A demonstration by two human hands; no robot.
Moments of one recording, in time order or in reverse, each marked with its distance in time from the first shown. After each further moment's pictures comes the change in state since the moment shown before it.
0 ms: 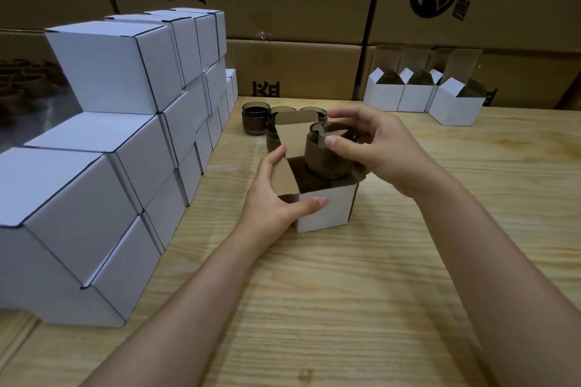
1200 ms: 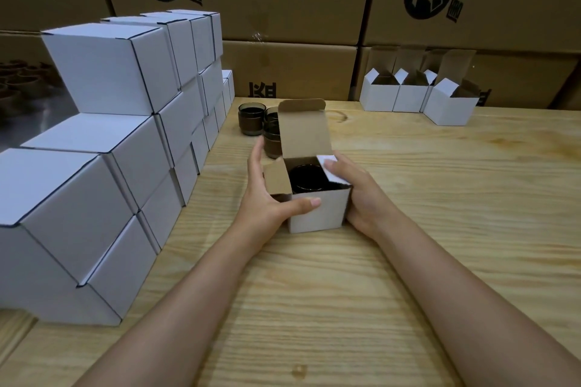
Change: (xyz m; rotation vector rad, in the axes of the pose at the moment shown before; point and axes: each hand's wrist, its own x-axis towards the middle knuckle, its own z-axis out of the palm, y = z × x) left_hand -0.003 0.003 0.000 -0.144 -0.045 -0.054; right_hand -0.015 0.054 0.040 0.744 -0.040 0.272
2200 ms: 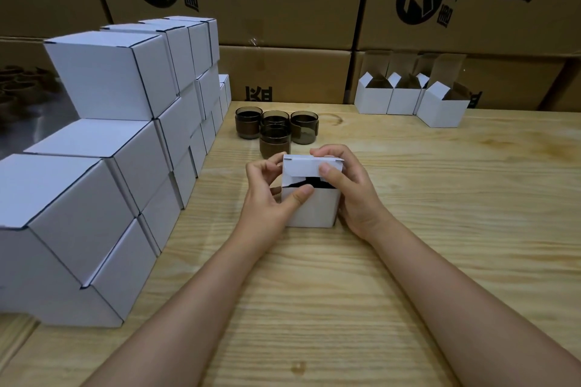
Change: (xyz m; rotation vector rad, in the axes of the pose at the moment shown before) left_hand 0.000 -0.001 0.011 0.030 0.070 0.098; right_hand -0.001 0.008 0.001 -0.192 -0.018 -0.350
